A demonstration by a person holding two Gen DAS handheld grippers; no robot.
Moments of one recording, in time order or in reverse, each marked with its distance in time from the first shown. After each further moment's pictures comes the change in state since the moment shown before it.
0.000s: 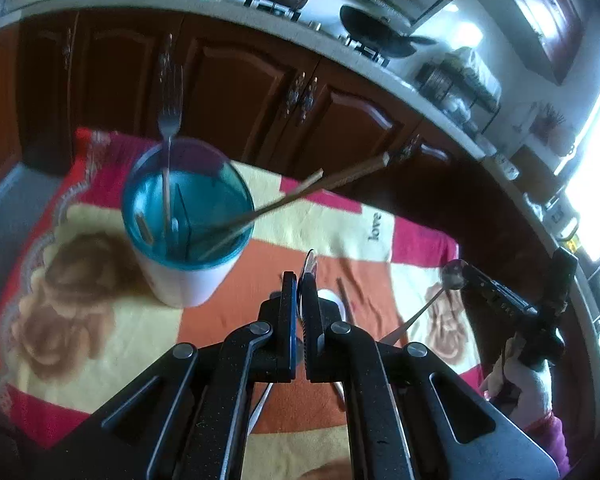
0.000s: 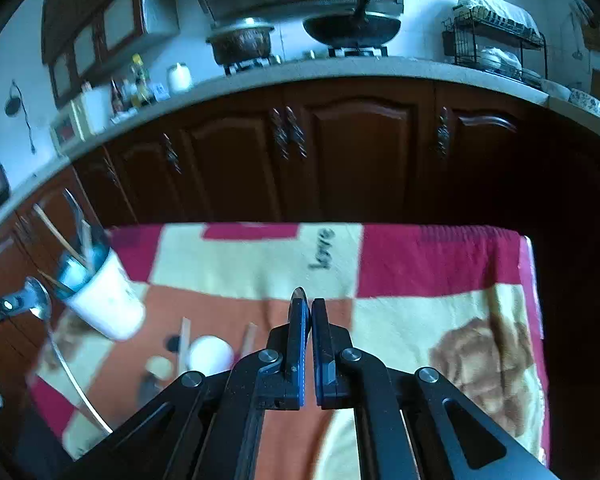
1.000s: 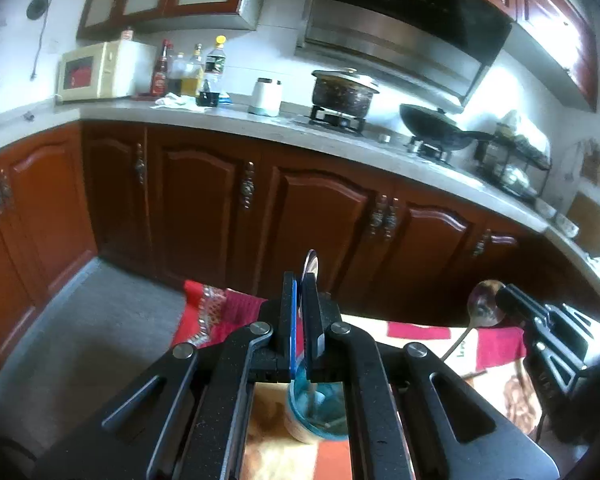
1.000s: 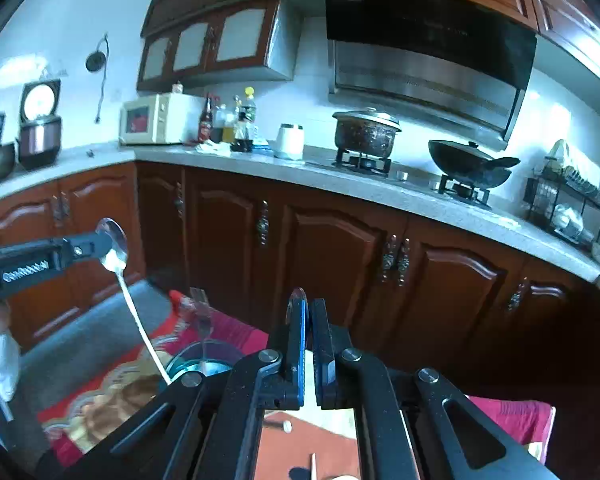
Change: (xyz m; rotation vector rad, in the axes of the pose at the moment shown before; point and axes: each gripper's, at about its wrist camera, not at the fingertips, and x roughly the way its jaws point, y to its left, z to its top) left arm -0.059 0.069 0.113 0.068 -0.319 0.284; right arm 0.007 0.260 0.097 -0.350 -0.236 -0.002
